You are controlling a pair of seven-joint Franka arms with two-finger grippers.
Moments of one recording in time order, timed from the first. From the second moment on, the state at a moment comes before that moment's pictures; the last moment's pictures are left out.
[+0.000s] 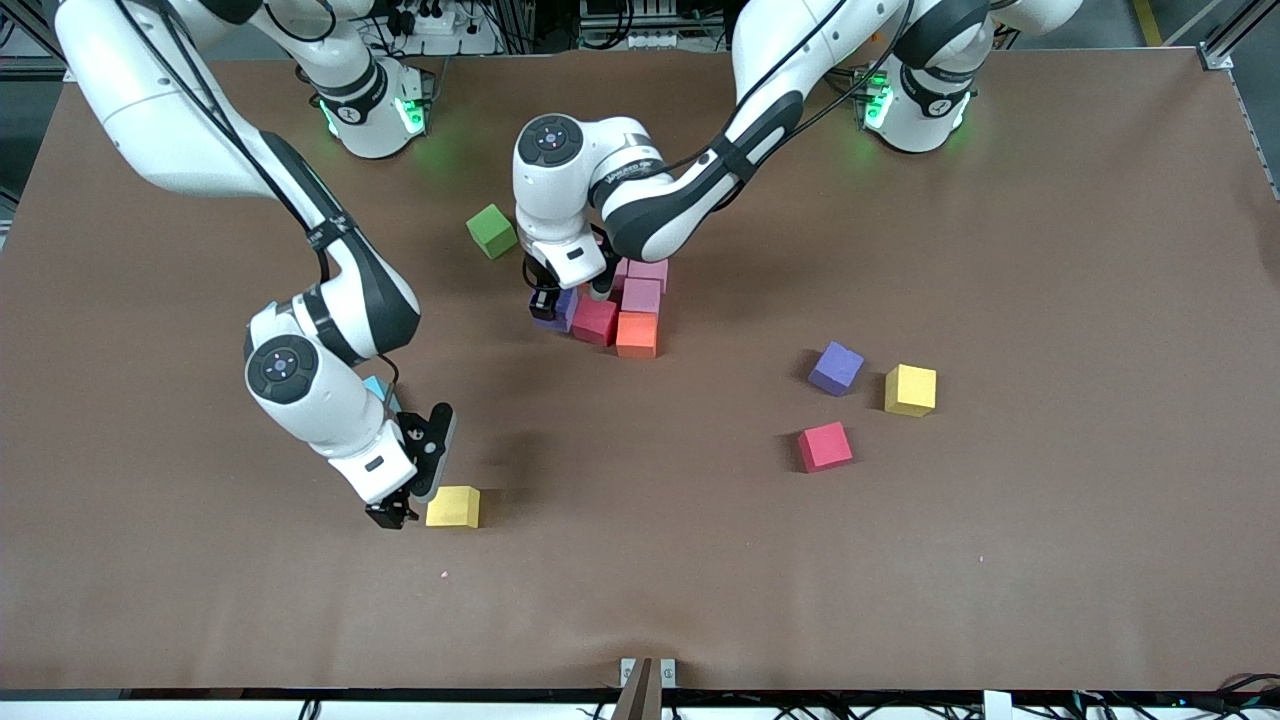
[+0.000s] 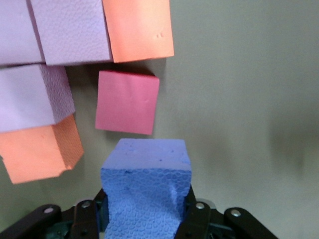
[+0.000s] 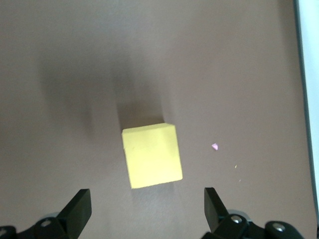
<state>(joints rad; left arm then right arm) -0.76 0.86 -0.37 -1.23 0.32 2.22 -2.57 -0.07 0.72 0.44 -1.51 -0.38 2.37 -0.97</state>
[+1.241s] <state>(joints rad) -0.78 0.97 -0.37 -1.19 0.27 2.24 -2.64 0.02 0.89 0.35 -1.38 -0.38 2.42 -0.98</state>
